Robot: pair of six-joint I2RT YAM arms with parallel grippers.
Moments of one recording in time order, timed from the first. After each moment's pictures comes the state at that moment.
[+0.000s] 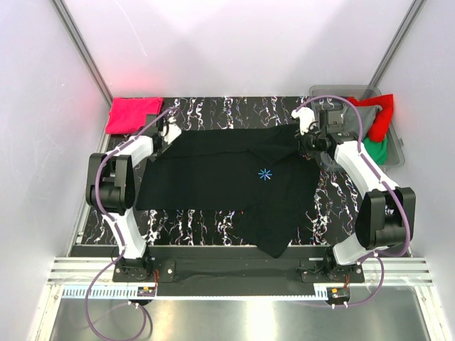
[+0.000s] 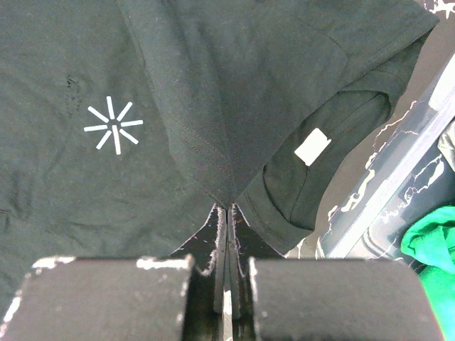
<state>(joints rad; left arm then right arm) -0.08 1.89 1.25 -0.35 -0.29 0.76 0.12 1.54 1.21 -0.52 -0.28 -0.40</state>
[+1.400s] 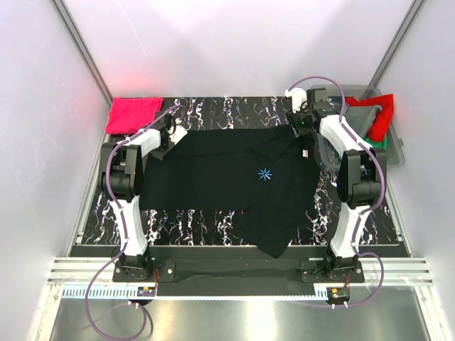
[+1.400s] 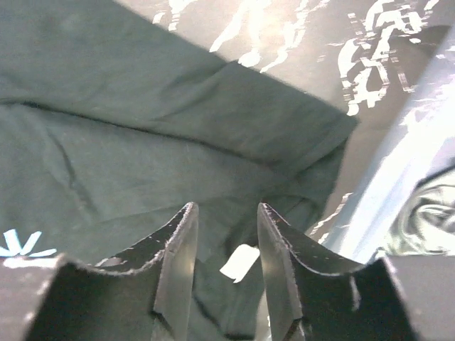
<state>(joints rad) -0.09 2.08 1.44 -0.50 -0.25 0.67 0.12 1.97 1.61 -0.46 -0.19 -0.37</state>
